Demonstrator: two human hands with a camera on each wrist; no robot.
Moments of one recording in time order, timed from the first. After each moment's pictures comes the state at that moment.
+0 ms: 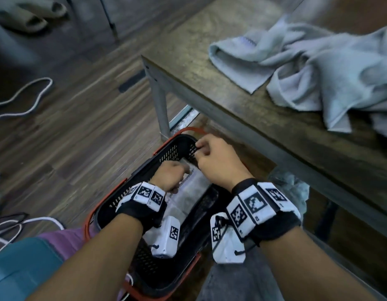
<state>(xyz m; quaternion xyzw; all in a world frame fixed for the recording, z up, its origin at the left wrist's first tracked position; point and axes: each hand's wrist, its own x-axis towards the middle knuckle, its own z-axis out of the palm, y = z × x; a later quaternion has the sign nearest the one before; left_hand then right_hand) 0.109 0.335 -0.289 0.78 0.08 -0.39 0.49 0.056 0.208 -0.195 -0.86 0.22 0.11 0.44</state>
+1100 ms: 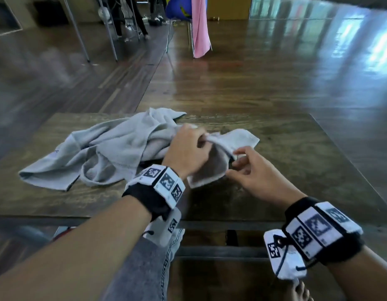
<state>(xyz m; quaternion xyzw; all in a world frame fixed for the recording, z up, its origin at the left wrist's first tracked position) -0.048 -0.028 -0.067 0.74 -0.58 -0.03 0.33 -0.234 -0.093 -0.097 -0.80 0.37 -0.21 0.41</state>
